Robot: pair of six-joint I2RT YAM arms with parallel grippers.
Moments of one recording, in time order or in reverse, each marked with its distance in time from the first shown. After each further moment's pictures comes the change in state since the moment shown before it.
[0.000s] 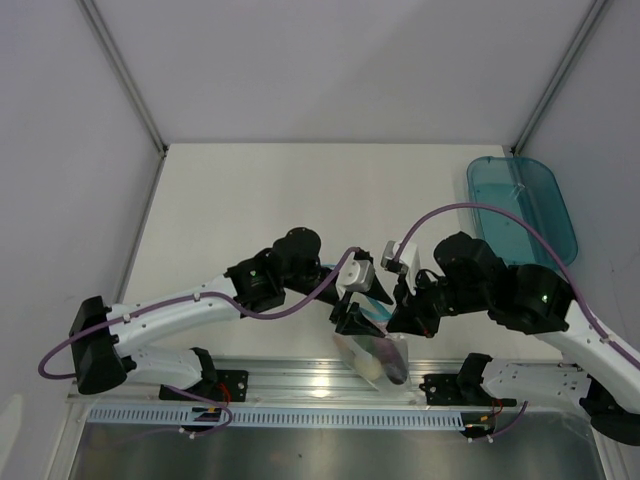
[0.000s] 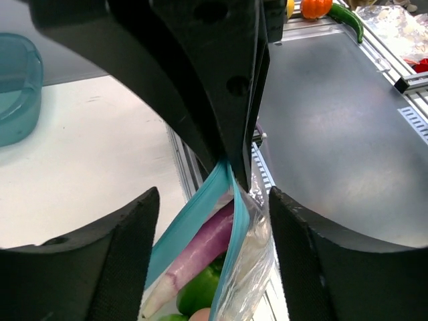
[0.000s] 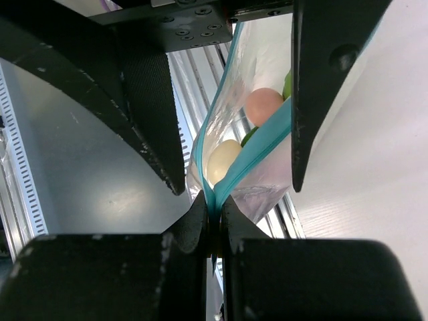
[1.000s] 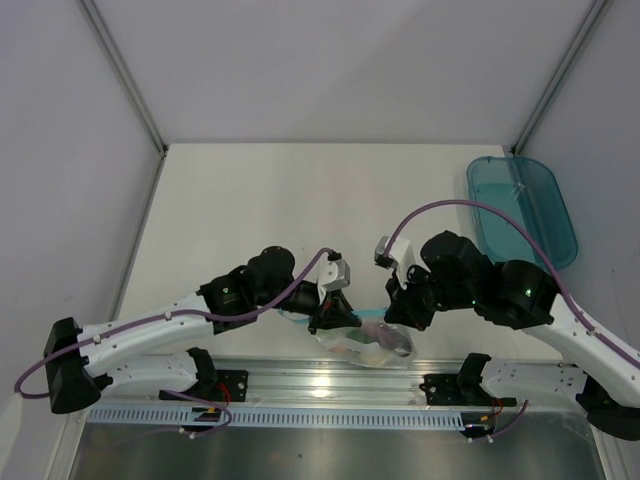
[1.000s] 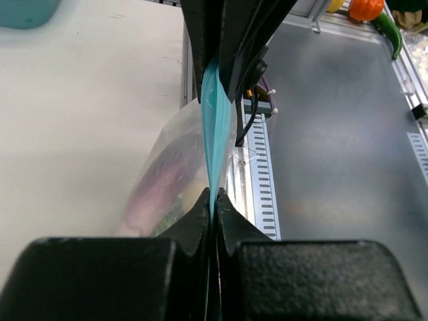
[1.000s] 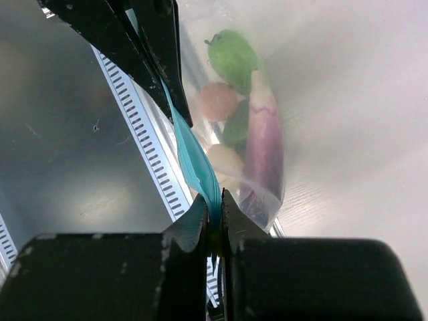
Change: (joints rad) left arm 0.010 -0.198 -0.189 -0.096 -0.207 -0.187; right arm 0.004 0.042 -0.011 0.003 0.132 0.000
